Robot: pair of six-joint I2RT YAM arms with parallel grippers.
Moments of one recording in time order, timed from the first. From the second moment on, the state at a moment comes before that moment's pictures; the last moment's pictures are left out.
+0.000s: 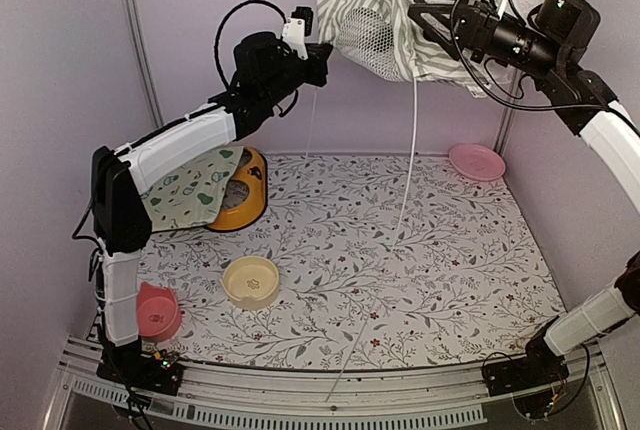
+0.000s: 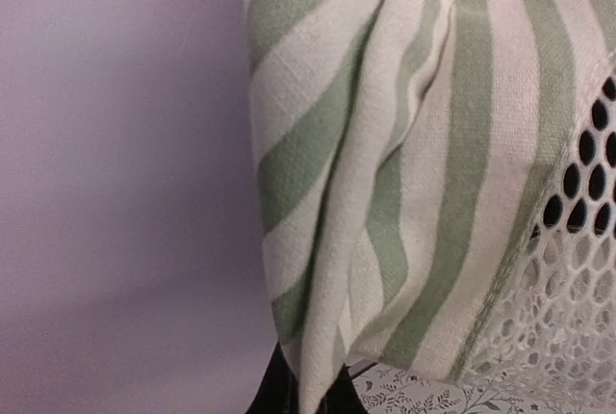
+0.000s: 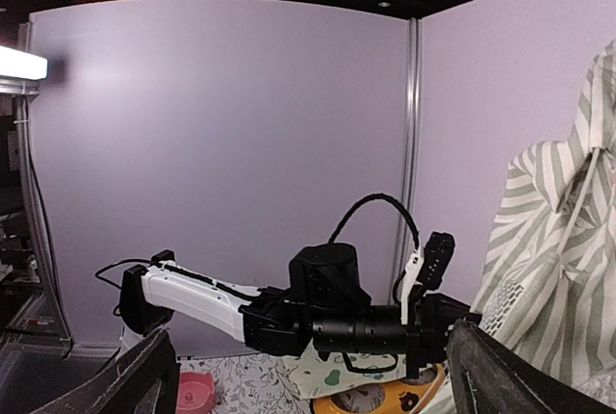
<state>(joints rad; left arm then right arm) -0.66 2.10 2.09 0.21 -0.08 -0.01 0.54 1.41 1.79 -0.07 -0.70 0.18</state>
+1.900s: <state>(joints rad) -0.78 1.97 1.84 0.25 -0.38 -0.10 0.40 1.83 2.01 -0.35 0.05 -0.12</state>
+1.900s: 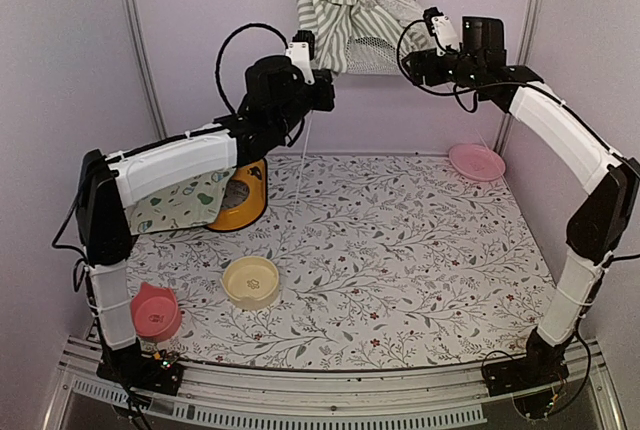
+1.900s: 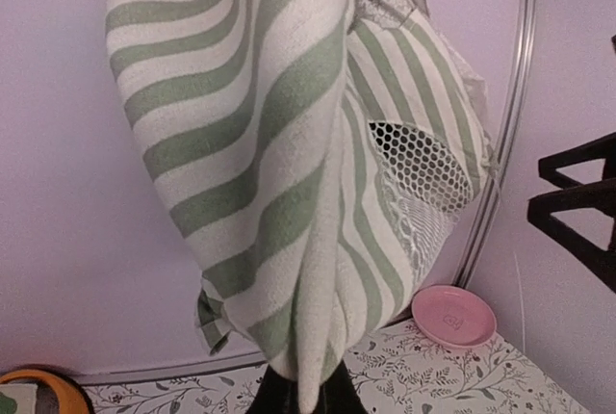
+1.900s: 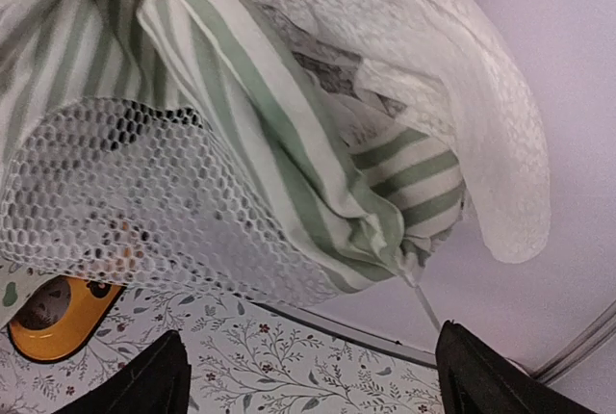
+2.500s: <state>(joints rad) -0.80 1.91 1.59 0.49 -0.37 -0.10 0.51 1.55 1.71 -0.23 -0.19 0.22</state>
